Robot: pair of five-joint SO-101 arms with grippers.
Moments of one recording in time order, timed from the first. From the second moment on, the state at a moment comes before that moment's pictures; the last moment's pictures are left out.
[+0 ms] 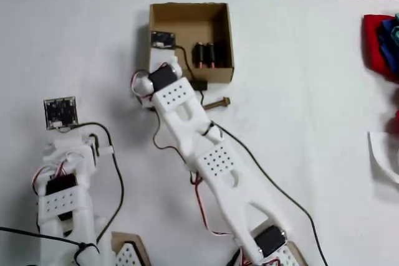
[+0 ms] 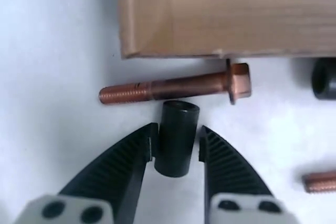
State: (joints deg) left arm -27.7 -53.1 85.0 23.8 -7.4; right arm -38.4 81.7 -94.7 93.7 -33.4
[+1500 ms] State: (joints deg) left arm -27.7 -53.1 85.0 23.8 -7.4; right arm -19.2 3.3 -6.0 90.0 4.1
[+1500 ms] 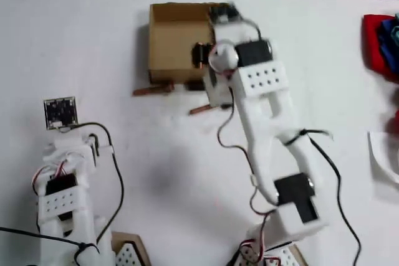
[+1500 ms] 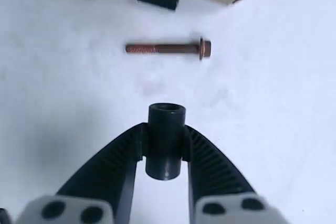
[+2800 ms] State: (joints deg) left arm -25.0 -53.1 86.5 23.6 -12.4; right arm -15.6 10.0 29.1 56.2 14.2
